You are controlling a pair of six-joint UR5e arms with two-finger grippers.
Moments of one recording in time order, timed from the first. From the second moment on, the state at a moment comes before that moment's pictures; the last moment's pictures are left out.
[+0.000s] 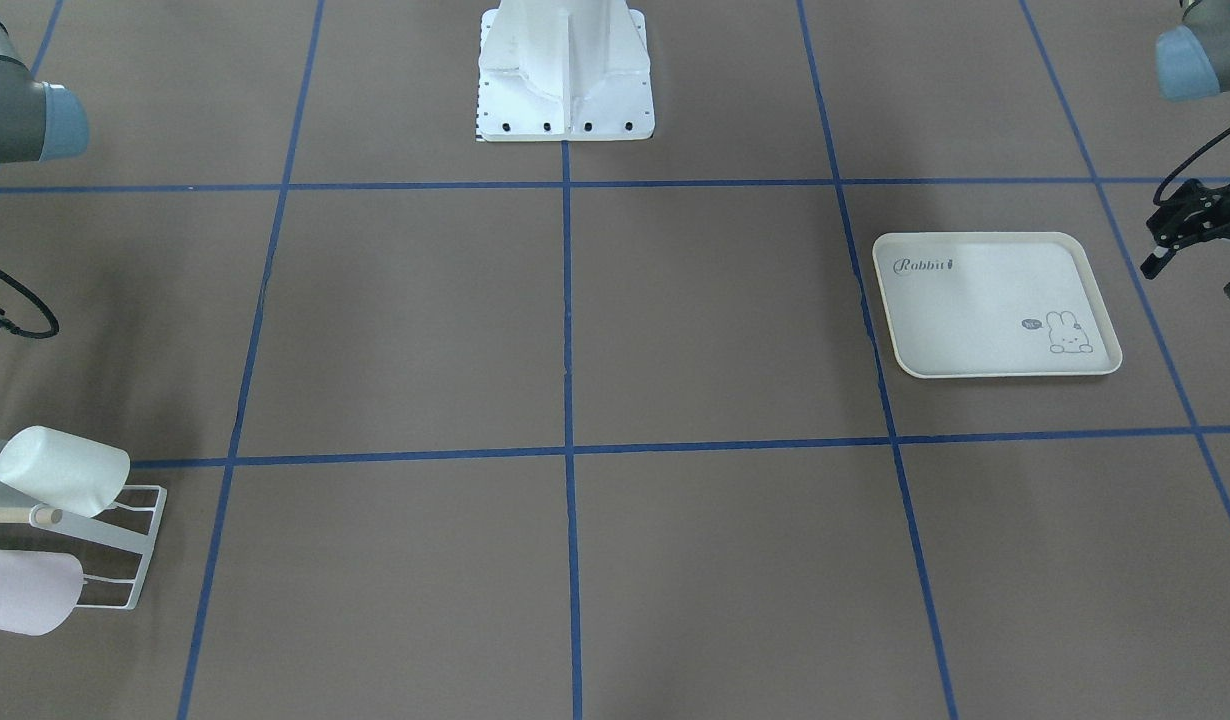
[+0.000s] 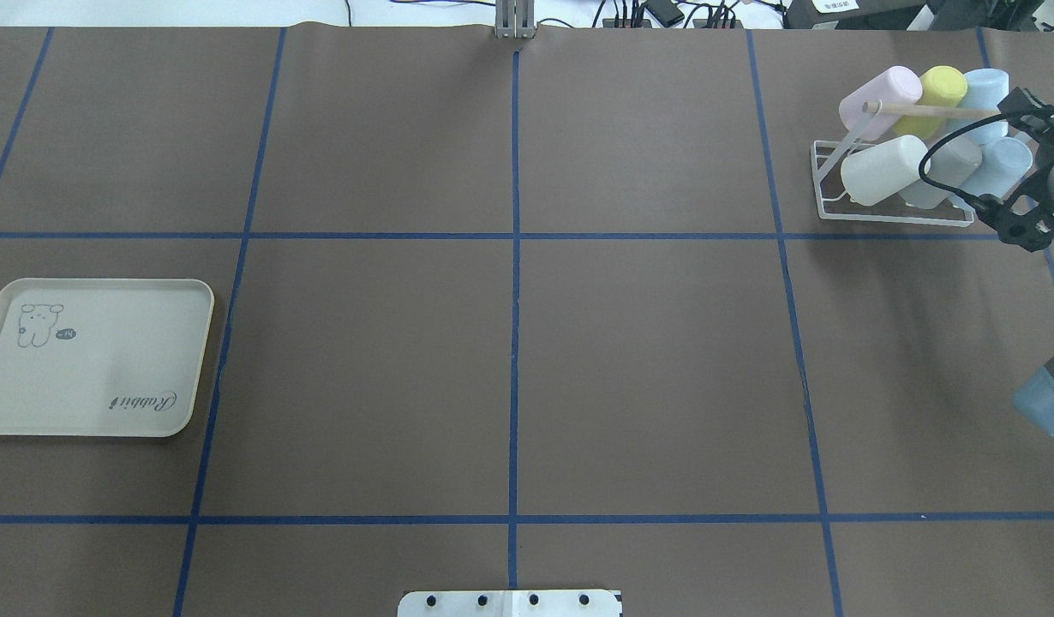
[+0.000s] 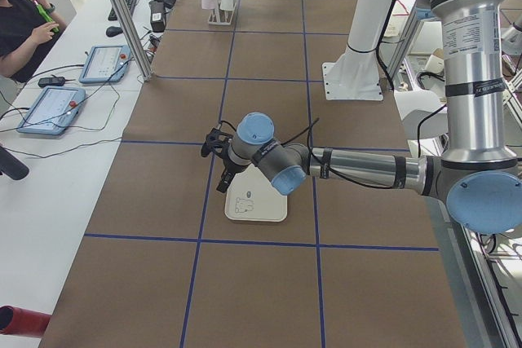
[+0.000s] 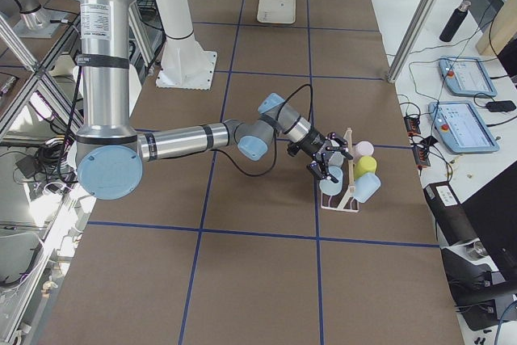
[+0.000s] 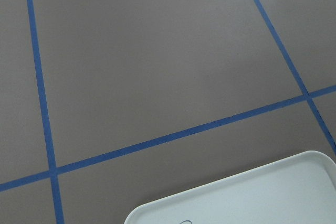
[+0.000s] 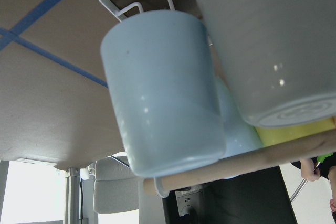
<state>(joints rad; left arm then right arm) -1.28 -1.42 -1.76 -2.32 -2.24 -0.45 0.95 -1.60 1.70 -0.86 1.13 -1.68</state>
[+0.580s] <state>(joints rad) -1.28 -1.42 -1.76 -2.33 -2.24 -0.45 0.96 -1.53 1.74 -0.86 1.22 -1.37</state>
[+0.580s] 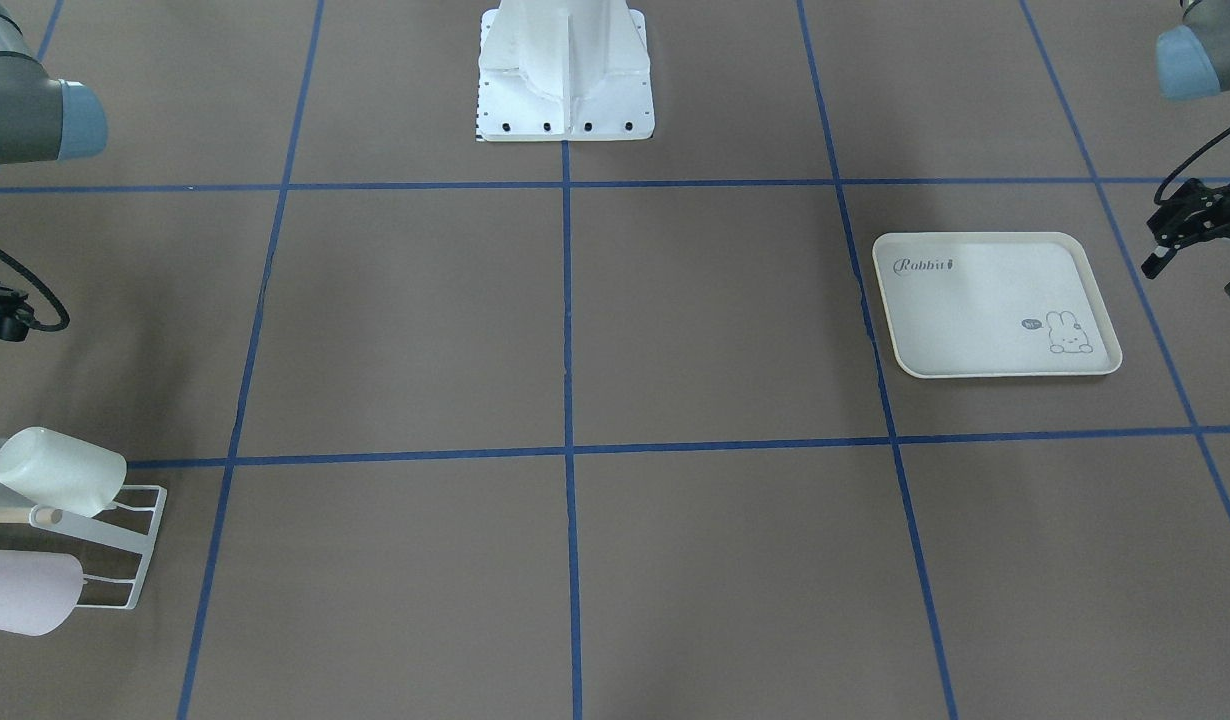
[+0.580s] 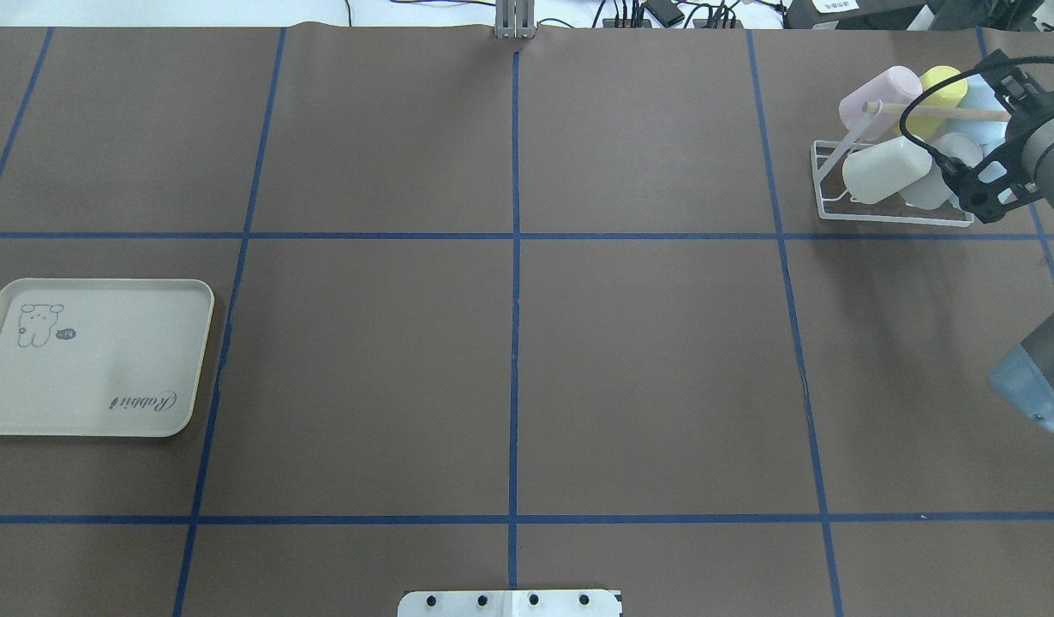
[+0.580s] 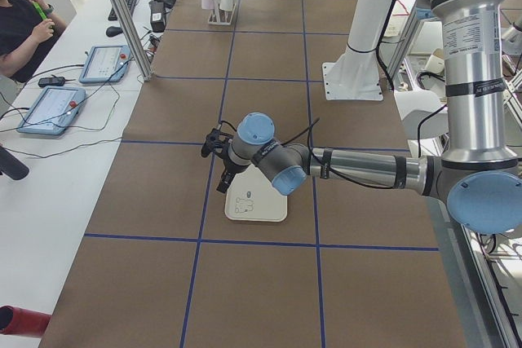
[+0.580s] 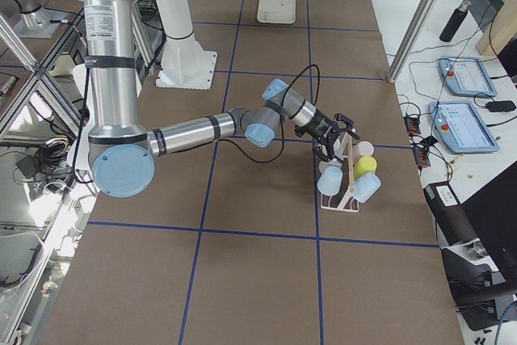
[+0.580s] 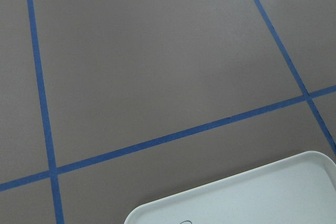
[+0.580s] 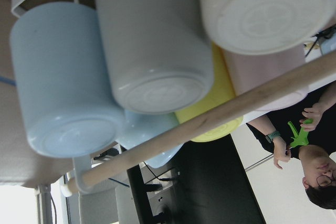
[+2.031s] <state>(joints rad) -1.29 -1.41 -1.77 -2.33 -2.24 -0.44 1.25 -1.45 1.87 -1.39 2.25 0.20</state>
